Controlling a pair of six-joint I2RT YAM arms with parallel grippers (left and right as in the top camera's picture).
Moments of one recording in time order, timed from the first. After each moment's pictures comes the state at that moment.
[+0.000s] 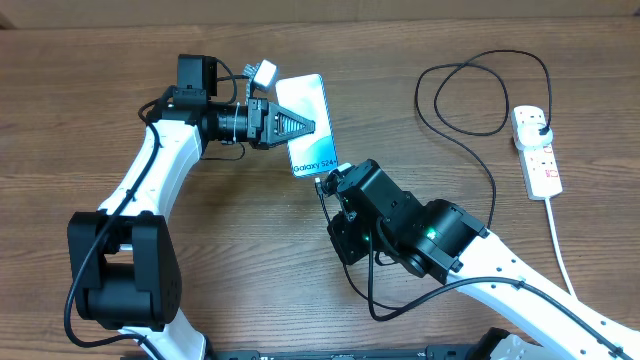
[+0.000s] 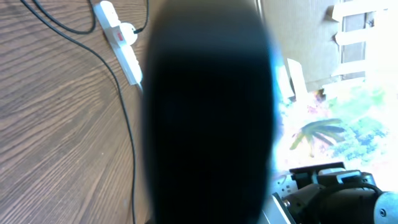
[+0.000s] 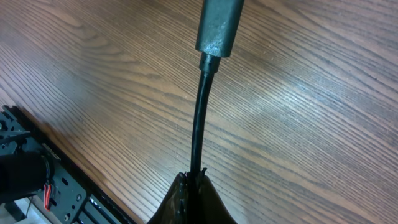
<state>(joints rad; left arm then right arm) -0.08 1.84 1.35 -0.53 1.48 -0.26 0.83 1.33 1.14 -0.84 -0.15 0.33</state>
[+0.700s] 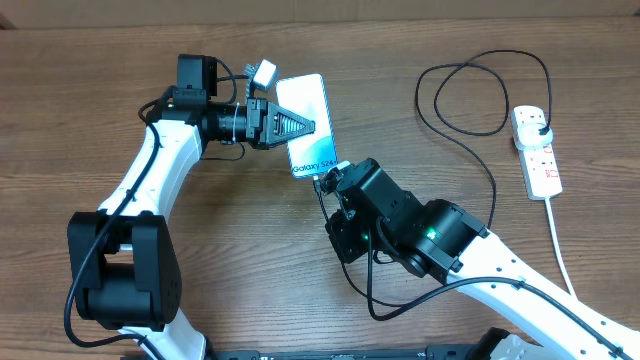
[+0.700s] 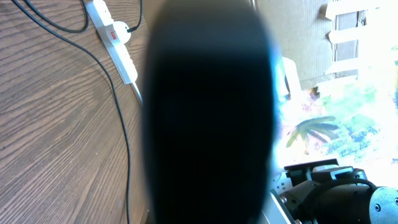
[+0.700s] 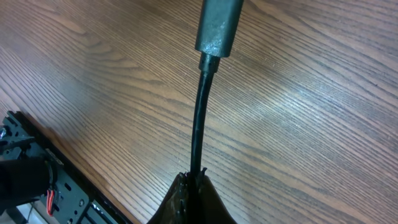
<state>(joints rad) -0.08 1.84 1.35 -0.53 1.51 -0.26 0.83 1.33 1.14 -0.82 -0.15 0.34</state>
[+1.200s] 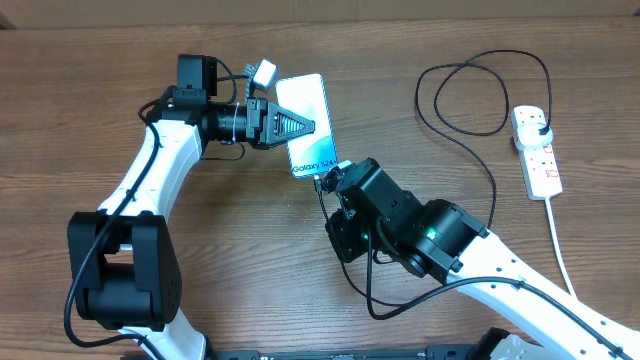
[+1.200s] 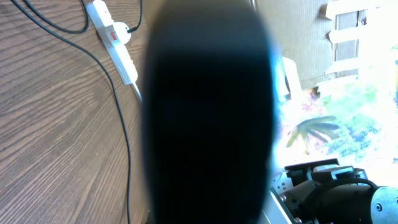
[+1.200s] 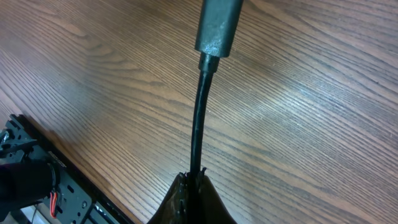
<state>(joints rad) -0.08 1.84 1.35 -0.53 1.51 -0.26 0.83 1.33 1.14 -0.81 -0.14 0.36</state>
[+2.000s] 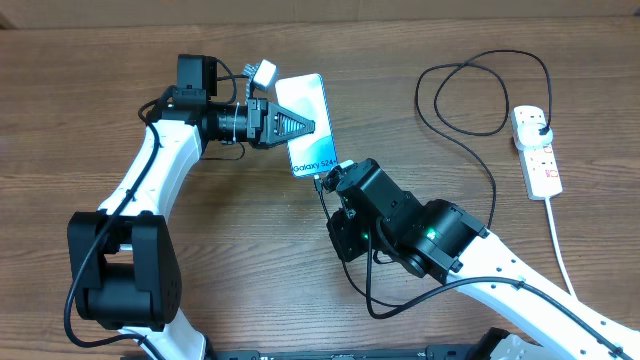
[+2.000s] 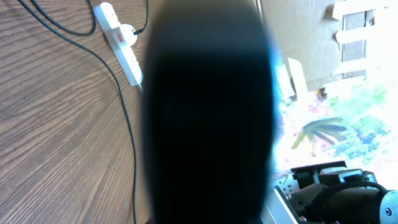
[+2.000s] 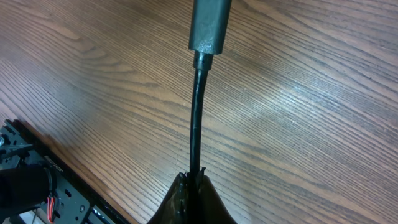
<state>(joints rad) -0.08 1.84 1.35 -0.53 1.48 -0.25 0.83 1.33 1.14 -0.82 -0.12 0.38</state>
